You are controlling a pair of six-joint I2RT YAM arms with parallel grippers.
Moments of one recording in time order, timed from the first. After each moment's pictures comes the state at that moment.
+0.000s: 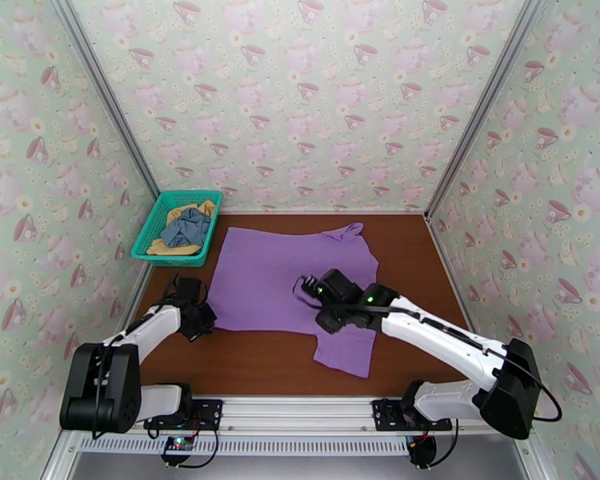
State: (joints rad) left arm -0.02 1.32 0.58 -0.53 0.08 -0.75; right arm 0.90 1.33 1.03 -0.92 0.20 -0.24
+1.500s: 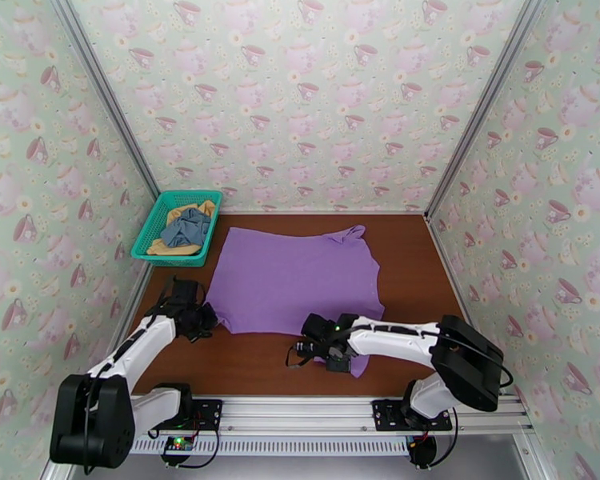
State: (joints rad) left arm -0.03 1.14 0.59 -0.63 0.16 -0.72; right arm 1.03 1.47 0.81 -0.81 0.22 -0.49
